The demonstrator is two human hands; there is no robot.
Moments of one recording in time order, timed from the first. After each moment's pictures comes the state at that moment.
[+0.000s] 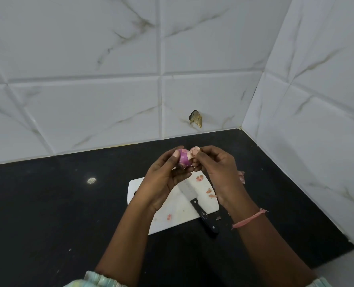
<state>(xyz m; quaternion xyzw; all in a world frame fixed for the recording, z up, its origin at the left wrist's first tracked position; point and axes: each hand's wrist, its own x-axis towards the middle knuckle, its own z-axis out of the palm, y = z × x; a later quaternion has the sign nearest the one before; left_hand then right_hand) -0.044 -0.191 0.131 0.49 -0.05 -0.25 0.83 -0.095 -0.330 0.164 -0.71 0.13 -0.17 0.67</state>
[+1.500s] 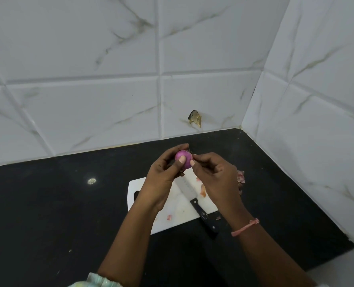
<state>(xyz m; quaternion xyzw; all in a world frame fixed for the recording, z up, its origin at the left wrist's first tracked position) -0.045 -0.196 0.125 0.60 -0.16 -0.15 0.77 -0.101 -0.334 0.131 -0.78 0.02 -0.29 0.56</state>
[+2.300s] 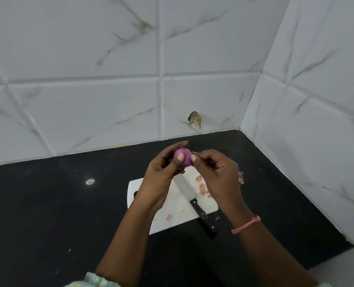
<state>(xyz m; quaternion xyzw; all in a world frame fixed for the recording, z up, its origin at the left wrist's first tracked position) -0.047 -0.192 0.133 0.59 -0.17 -0.13 0.78 -0.098 -0.335 0.138 -0.80 0.00 -0.33 0.51</state>
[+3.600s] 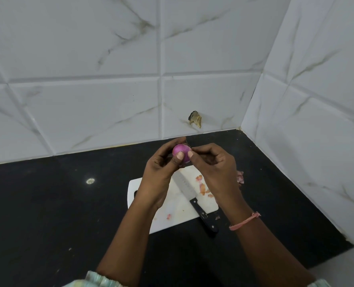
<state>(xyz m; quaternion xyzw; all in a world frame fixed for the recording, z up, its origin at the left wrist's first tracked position) -0.049 -0.193 0.135 0.57 -0.17 -0.09 0.80 -0.097 -0.324 0.157 -0.75 0.03 -0.29 0.59</state>
